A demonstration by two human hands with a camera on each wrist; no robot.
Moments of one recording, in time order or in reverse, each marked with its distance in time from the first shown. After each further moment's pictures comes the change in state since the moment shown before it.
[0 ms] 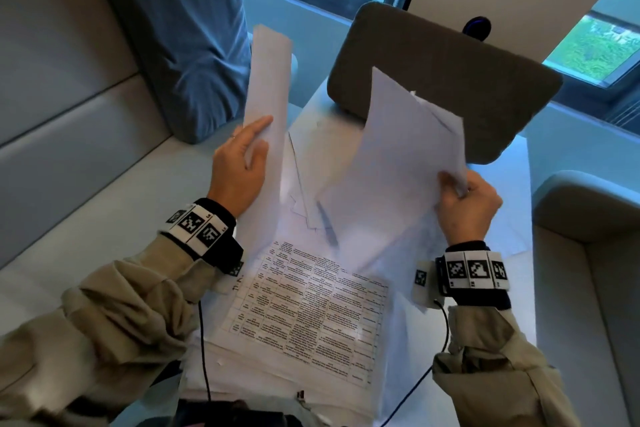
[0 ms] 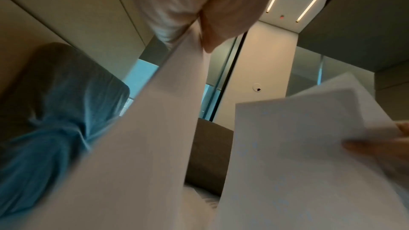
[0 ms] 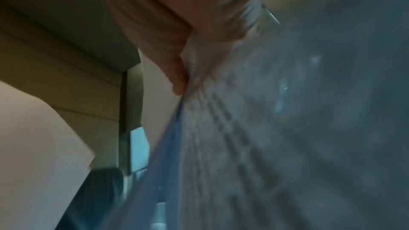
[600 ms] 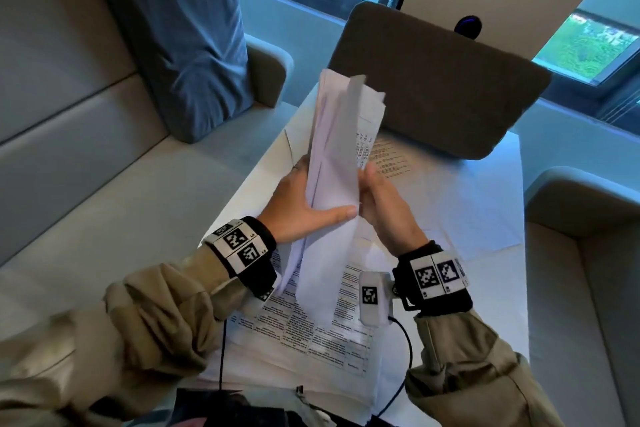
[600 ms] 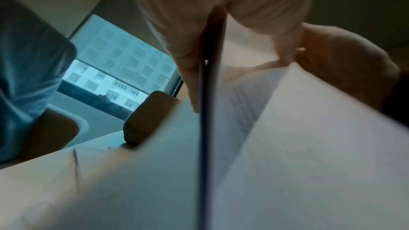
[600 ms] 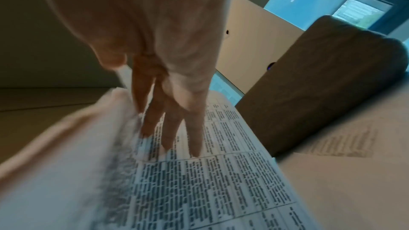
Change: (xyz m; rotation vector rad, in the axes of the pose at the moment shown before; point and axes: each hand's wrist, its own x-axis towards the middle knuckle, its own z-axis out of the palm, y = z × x) left_hand -0.046 0.058 0.037 -0.205 -0.469 -0.132; right_hand -0.059 -0.084 0.010 0.770 -0.970 0.202
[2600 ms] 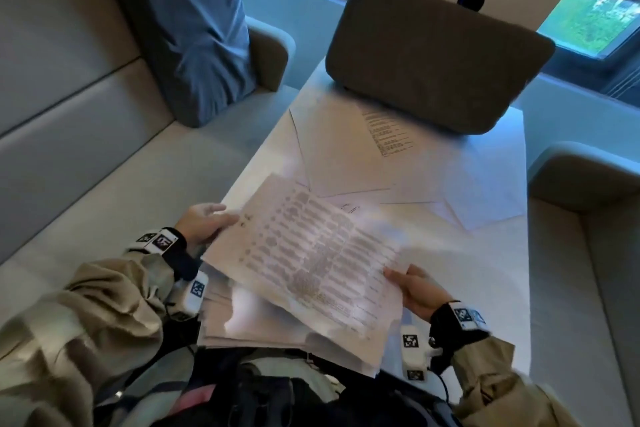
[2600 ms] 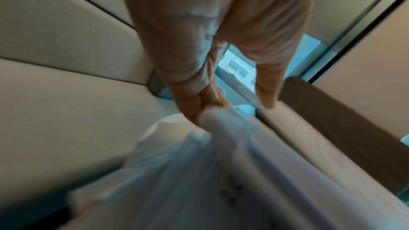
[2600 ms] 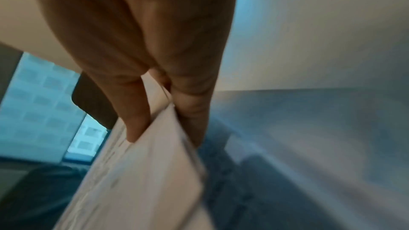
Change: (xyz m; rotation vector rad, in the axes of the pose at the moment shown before) left_hand -0.080 -0.167 -0.077 -0.255 0.107 -0.857; right_hand -0.118 0.168 -0.054 0.371 0.330 0.711
